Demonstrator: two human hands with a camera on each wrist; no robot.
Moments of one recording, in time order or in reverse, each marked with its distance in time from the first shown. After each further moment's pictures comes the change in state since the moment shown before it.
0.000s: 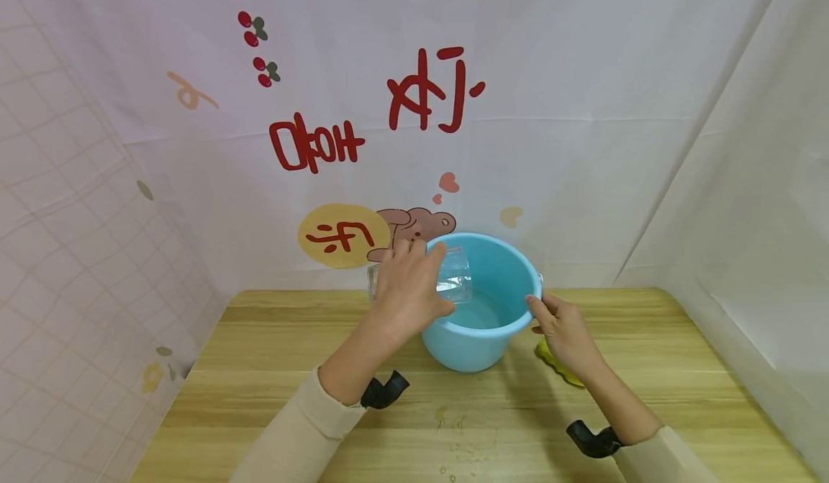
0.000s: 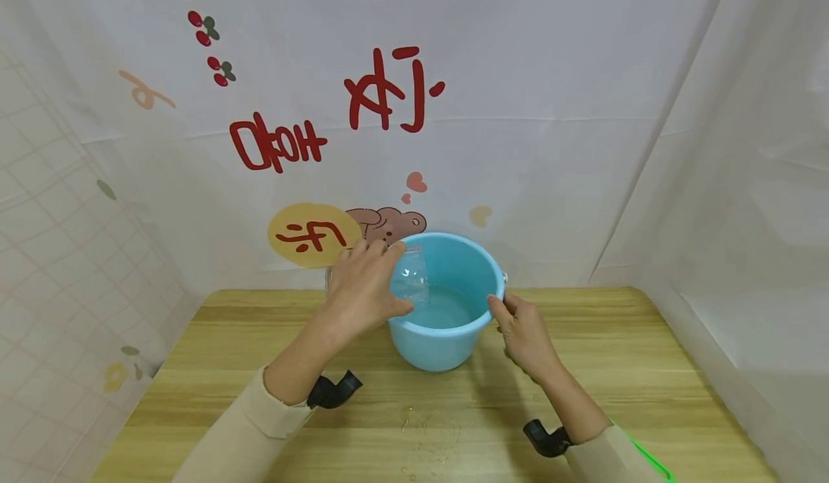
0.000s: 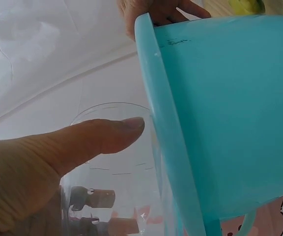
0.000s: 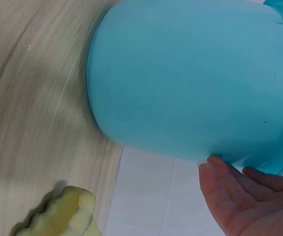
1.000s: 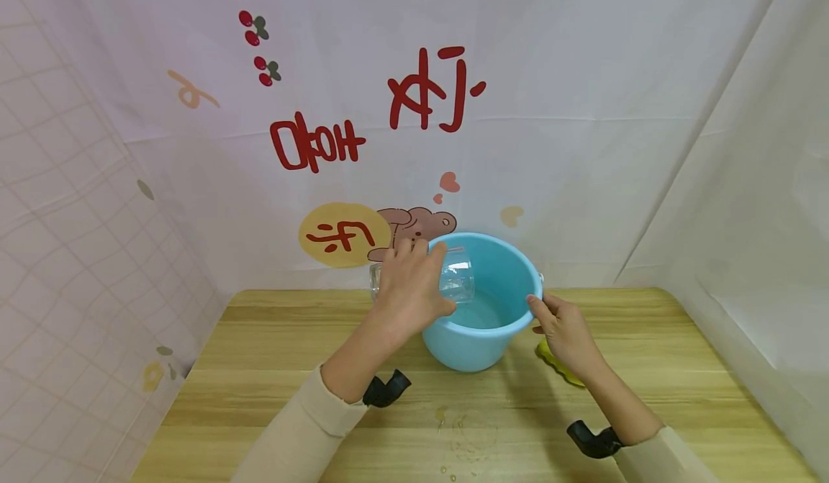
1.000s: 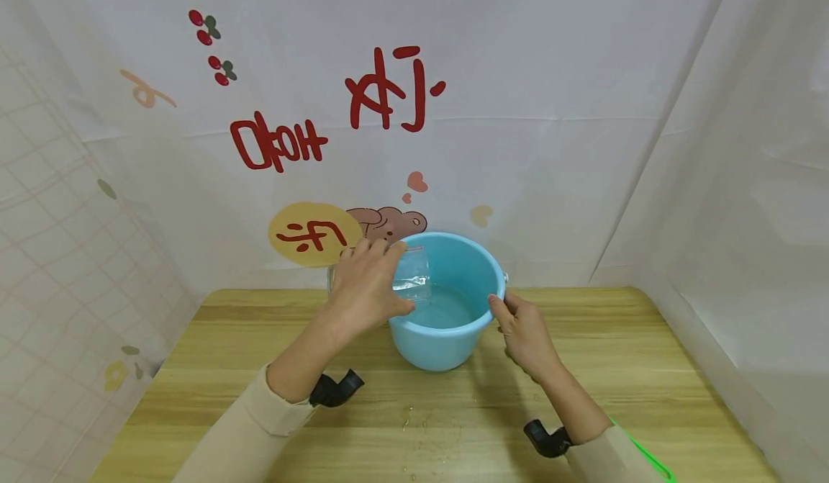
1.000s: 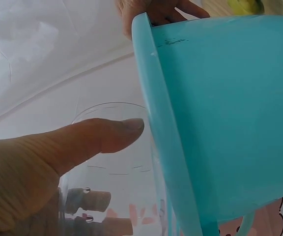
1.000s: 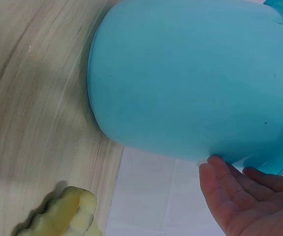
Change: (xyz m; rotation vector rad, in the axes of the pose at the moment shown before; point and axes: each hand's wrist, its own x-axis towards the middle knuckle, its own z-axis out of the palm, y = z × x) left_hand 0.002 0.001 0.002 0.019 -0.011 -0.005; right_hand 0.000 -0.001 0.001 -0.002 0.007 0.006
